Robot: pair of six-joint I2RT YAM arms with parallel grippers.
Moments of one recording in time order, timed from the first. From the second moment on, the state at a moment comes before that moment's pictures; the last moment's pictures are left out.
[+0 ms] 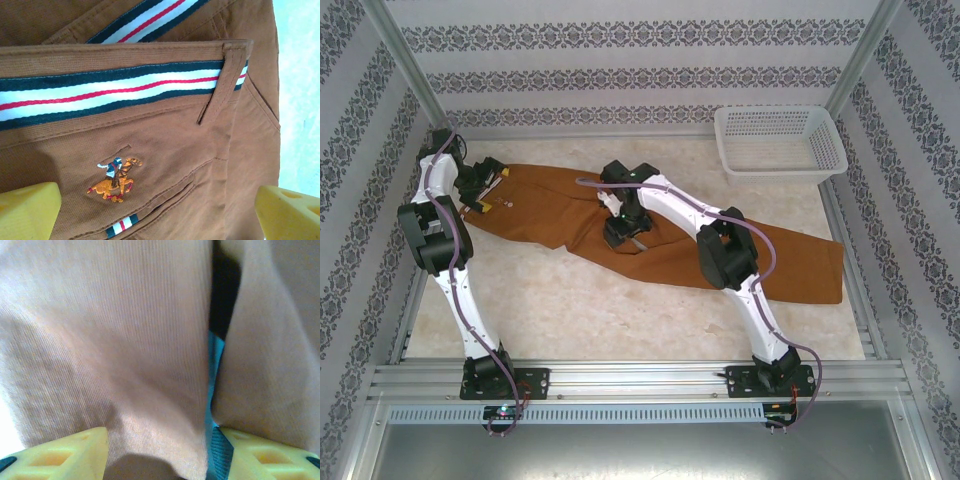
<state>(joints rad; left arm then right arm) 0.37 2.29 2.01 -0.98 0.42 -0.73 0.67 2.36 2.12 -1.18 -0.20 0.07</state>
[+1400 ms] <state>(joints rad) 0.37 2.29 2.01 -0.99 0.41 -0.71 0.47 2.53 2.59 -1.45 -0.12 0.04</state>
